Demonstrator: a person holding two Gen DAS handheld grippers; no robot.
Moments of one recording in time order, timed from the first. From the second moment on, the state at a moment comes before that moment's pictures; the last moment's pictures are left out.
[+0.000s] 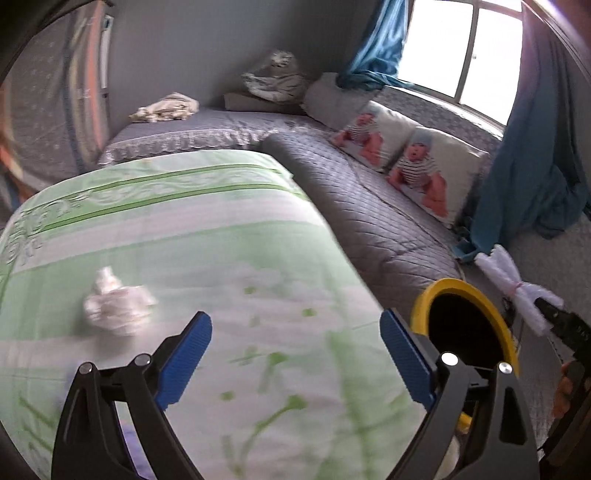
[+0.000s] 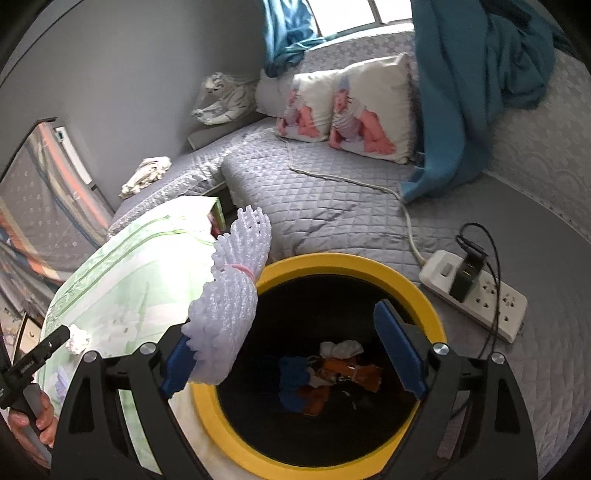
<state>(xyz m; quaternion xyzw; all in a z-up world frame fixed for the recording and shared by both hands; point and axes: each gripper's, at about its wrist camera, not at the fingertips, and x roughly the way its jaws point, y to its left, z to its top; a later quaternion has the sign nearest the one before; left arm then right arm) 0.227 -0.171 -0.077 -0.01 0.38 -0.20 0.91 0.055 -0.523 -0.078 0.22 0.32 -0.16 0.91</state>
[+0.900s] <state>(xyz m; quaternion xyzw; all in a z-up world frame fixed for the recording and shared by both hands) 0.173 -0.014 -0.082 -0.08 0.37 -0.06 0.92 0.190 -0.311 -0.014 0.10 0.30 0.15 0.94</state>
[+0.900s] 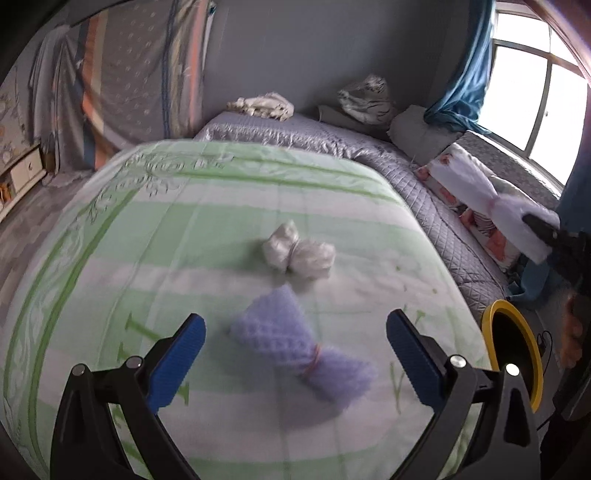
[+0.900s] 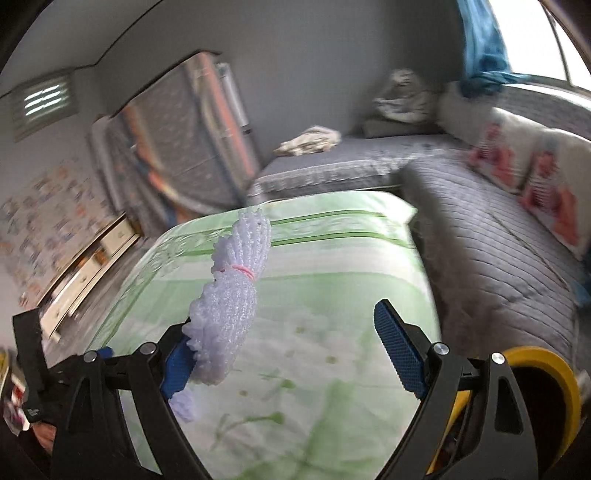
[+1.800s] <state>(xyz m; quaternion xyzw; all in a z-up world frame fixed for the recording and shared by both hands) 0.199 -0.025 -0.141 -0.13 0.44 -0.08 0.89 0.303 -0.155 -0.113 0.02 0.44 0.34 0.83</state>
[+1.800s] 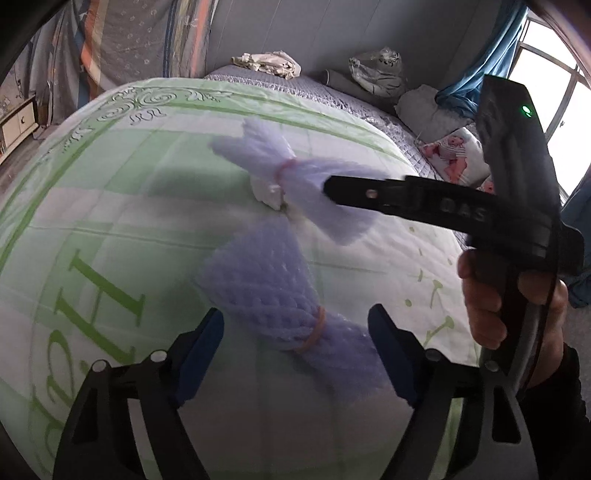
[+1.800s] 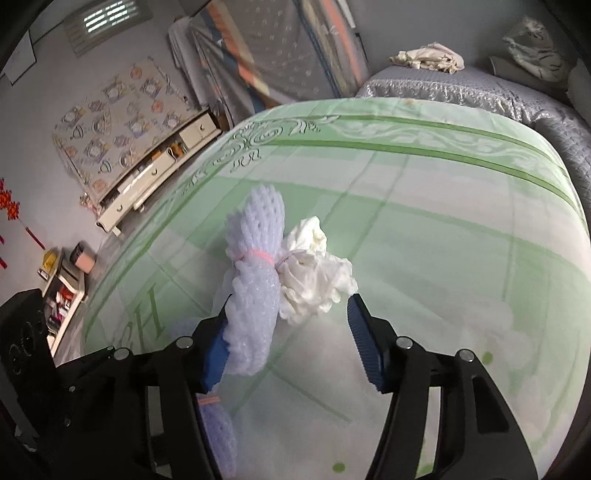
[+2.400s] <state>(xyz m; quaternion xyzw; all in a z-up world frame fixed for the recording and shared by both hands) 0.220 -0.028 -0.151 -0.12 0.44 -0.06 0.89 0.337 -0.109 -0.135 -0.05 0.47 0.35 0.81</state>
